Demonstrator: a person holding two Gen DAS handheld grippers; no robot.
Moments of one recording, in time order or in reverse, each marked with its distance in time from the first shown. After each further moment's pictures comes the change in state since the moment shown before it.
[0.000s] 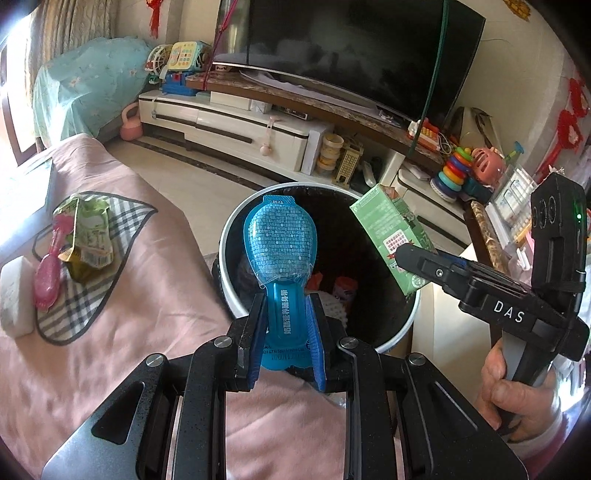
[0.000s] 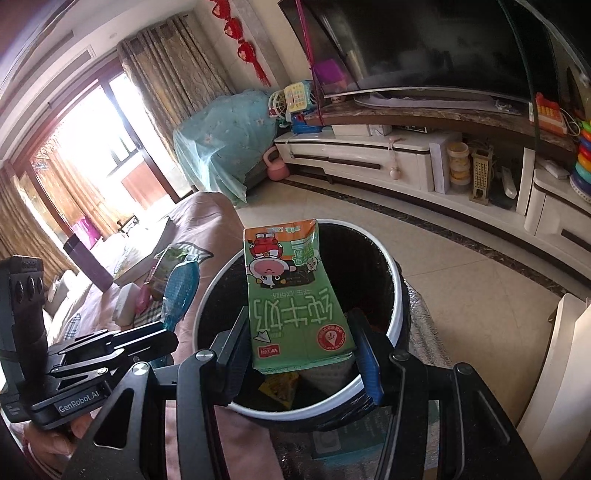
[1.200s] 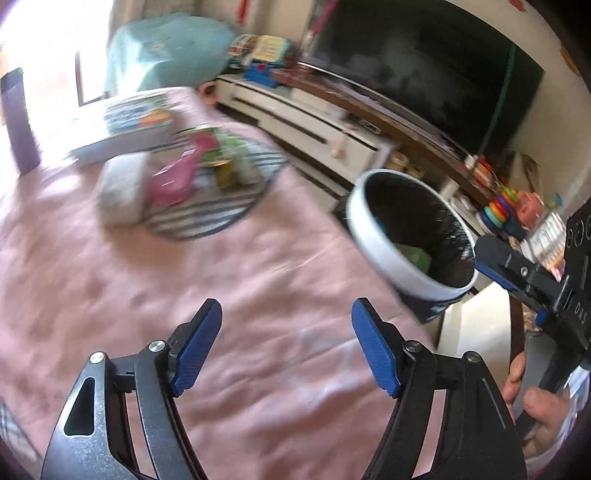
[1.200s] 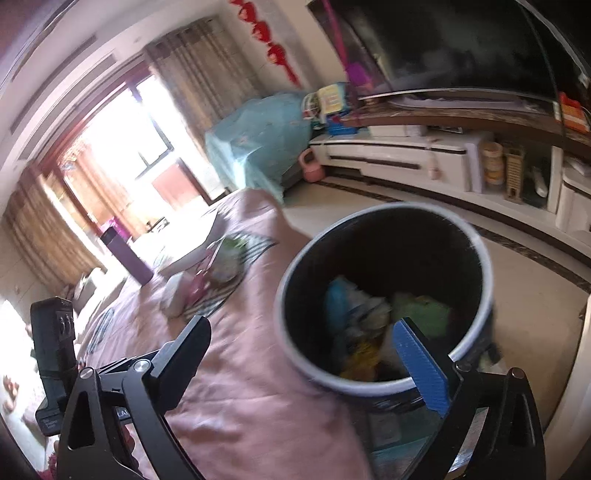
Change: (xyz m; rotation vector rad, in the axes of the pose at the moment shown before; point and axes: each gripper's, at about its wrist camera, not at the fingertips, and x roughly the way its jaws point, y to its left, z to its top) left arm -0.068 0.095 -0.090 -0.245 -0.039 0.155; right arm -0.001 0.078 -0.034 -0.031 -0.007 0.129
